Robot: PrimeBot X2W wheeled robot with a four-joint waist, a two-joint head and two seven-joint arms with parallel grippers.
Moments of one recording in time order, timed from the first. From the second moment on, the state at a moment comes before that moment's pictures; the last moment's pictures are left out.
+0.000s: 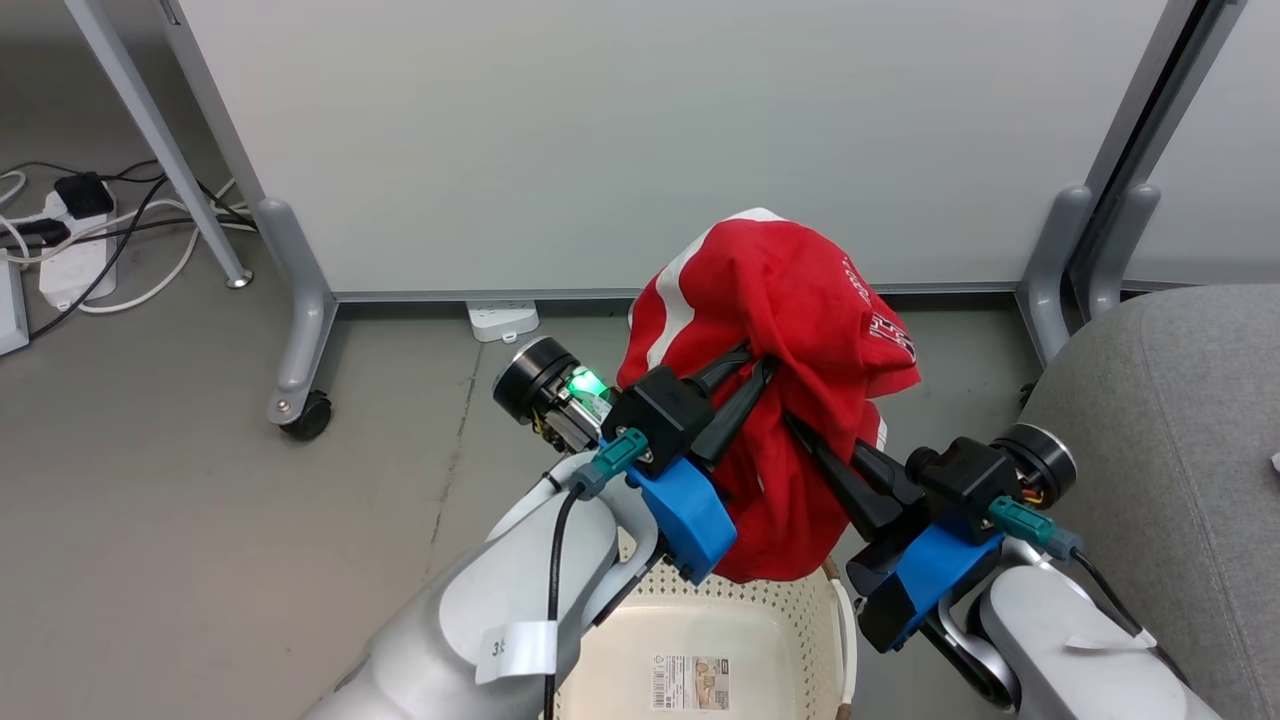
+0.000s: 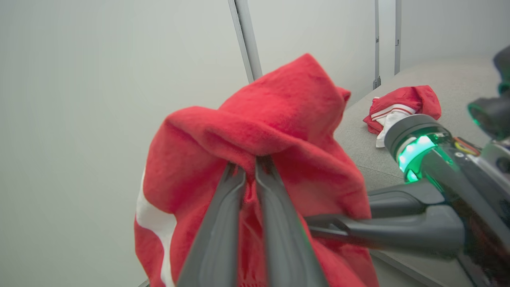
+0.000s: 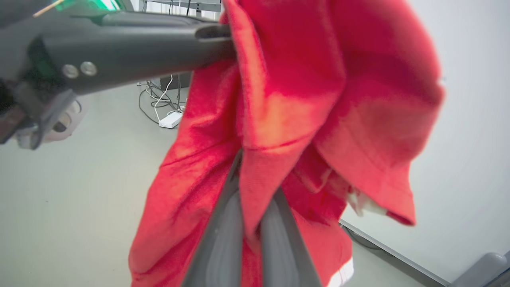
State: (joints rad) left arm -0.70 0.05 -0.89 0.59 -0.40 -0.11 -0.26; right arm -0.45 -0.30 0.61 0.41 0.31 0.13 -0.26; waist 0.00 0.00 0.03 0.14
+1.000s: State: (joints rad) left arm -0.71 0.06 -0.86 0.57 -0.37 -0.10 -0.26; right arm -0.45 -0.29 0.39 0.34 0.25 0.13 -0.26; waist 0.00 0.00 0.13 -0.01
